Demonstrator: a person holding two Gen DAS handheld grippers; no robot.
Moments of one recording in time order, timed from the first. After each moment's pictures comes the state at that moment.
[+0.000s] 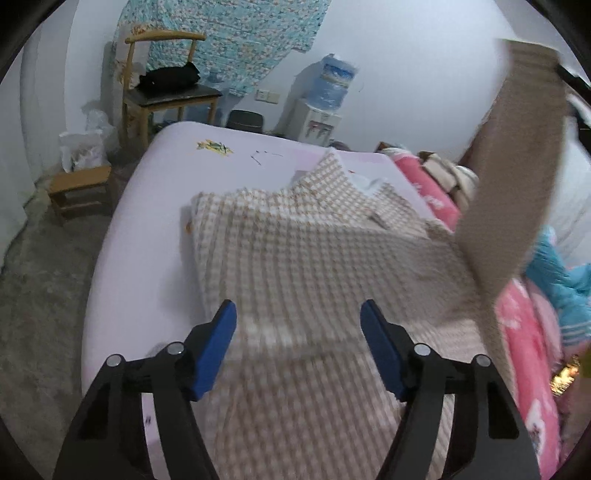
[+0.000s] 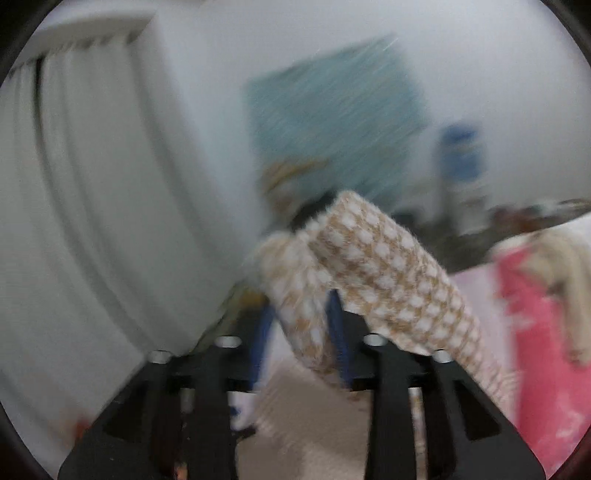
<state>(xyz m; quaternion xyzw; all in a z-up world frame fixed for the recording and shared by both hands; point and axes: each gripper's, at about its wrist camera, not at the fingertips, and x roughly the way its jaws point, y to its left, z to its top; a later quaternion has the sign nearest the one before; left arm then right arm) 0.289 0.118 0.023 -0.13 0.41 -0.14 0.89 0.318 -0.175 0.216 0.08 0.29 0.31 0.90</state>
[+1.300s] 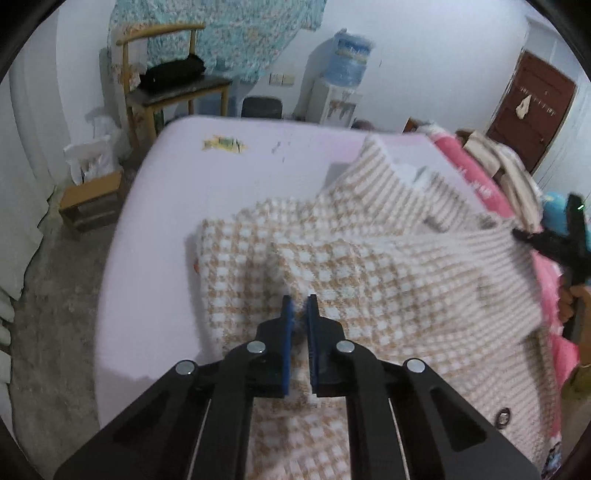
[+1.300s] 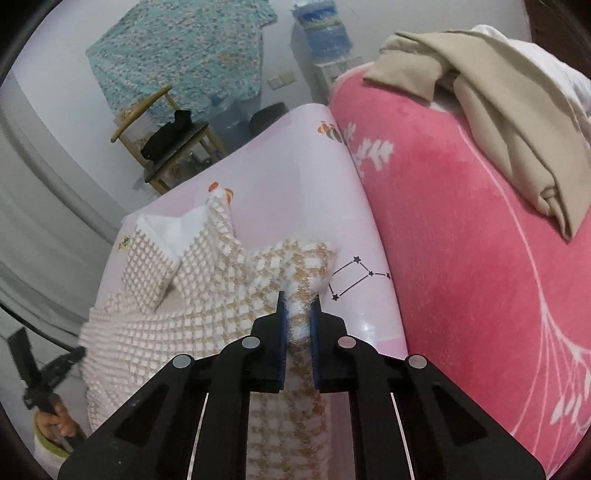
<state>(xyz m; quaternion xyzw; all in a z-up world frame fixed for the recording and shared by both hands) 0.376 0.108 0.003 -0.07 0.44 -0.09 0.89 0.422 -0.366 -0.001 0.15 0.46 0.09 0.87</state>
